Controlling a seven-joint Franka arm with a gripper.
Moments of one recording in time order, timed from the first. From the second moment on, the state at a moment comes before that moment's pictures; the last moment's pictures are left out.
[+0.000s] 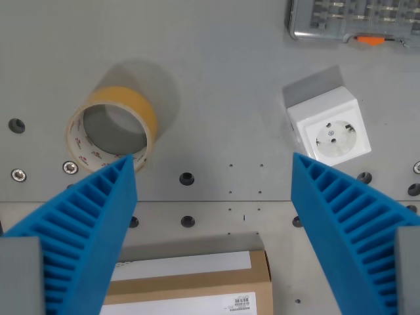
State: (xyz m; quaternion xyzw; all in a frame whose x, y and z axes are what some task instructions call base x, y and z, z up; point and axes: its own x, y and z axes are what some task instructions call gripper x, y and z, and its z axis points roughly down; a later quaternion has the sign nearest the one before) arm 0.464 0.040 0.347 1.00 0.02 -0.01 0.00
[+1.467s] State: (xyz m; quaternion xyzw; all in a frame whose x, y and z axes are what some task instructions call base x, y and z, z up) arm 0.456 0.022 0.323 1.00 -0.06 -0.02 0.00
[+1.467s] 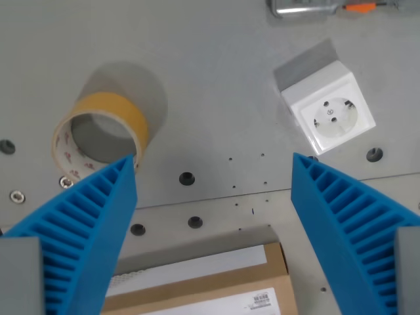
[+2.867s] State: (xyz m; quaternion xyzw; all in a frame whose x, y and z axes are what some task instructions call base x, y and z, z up) arm 0.416 -0.044 0.229 0.94 -0.34 -0.01 0.00
